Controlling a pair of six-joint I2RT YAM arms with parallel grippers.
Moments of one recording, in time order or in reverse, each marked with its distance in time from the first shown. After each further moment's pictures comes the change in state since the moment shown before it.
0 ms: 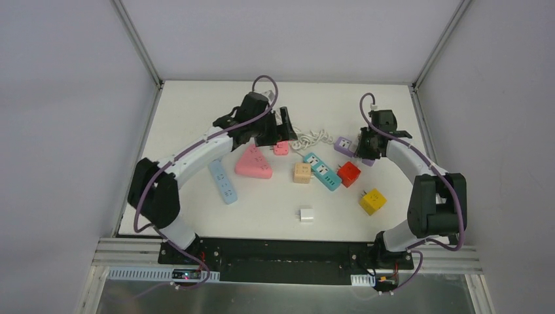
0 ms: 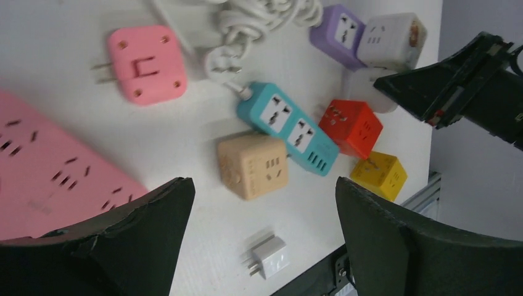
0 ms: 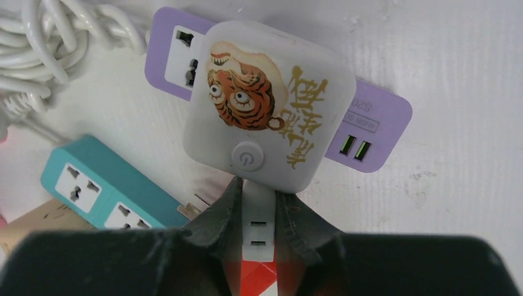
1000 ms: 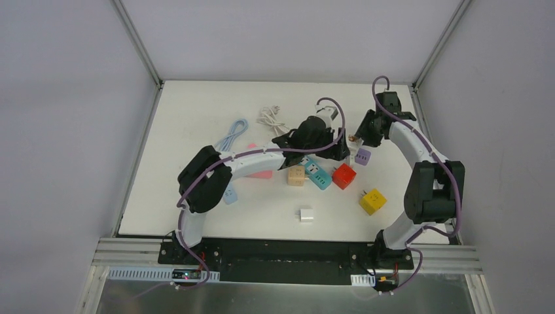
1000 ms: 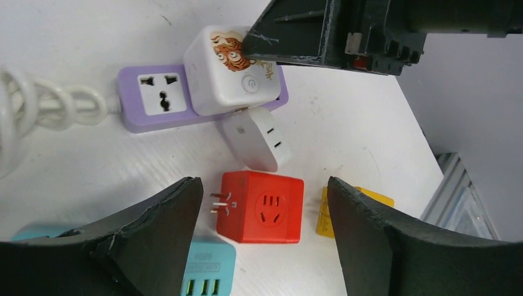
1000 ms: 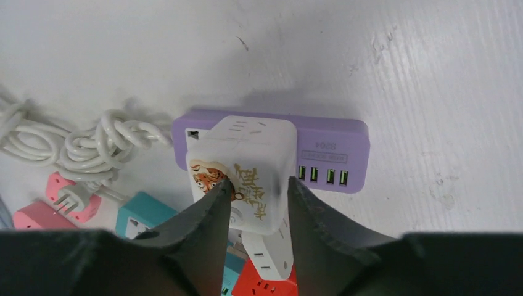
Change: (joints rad) left arm -0.331 0.415 0.195 0.500 -0.105 0.120; right arm -0.022 0.109 0.250 -0.134 0.038 0.212
